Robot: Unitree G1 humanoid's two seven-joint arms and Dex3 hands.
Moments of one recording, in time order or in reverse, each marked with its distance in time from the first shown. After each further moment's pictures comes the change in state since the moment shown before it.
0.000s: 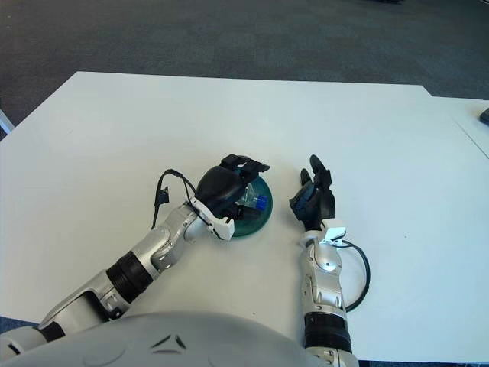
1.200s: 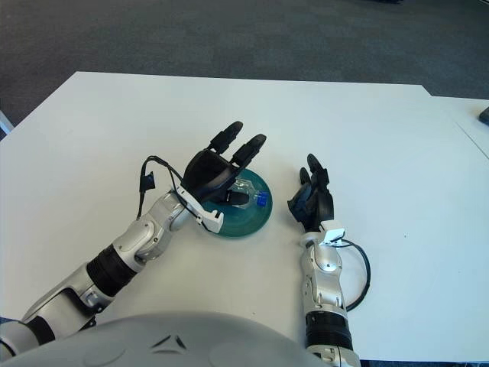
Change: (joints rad) left arm -0.023 0.107 0.048 -0.209 0.062 0.029 -0.097; right arm -0.019 -0.027 0.005 0.051 -0.041 -0.040 -0.017
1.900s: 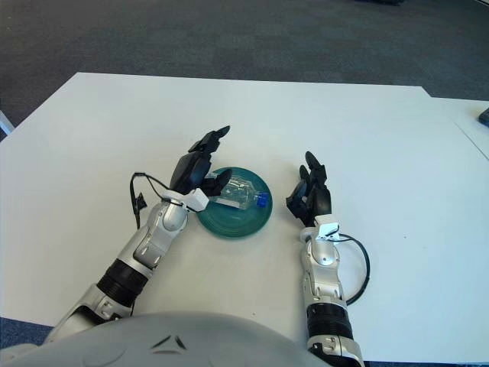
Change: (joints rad) left arm 0.169 -0.218 0.290 0.203 -0.524 -0.102 0.197; right arm -0.028 -0.026 0.008 0.040 -0.064 0.021 -0.055
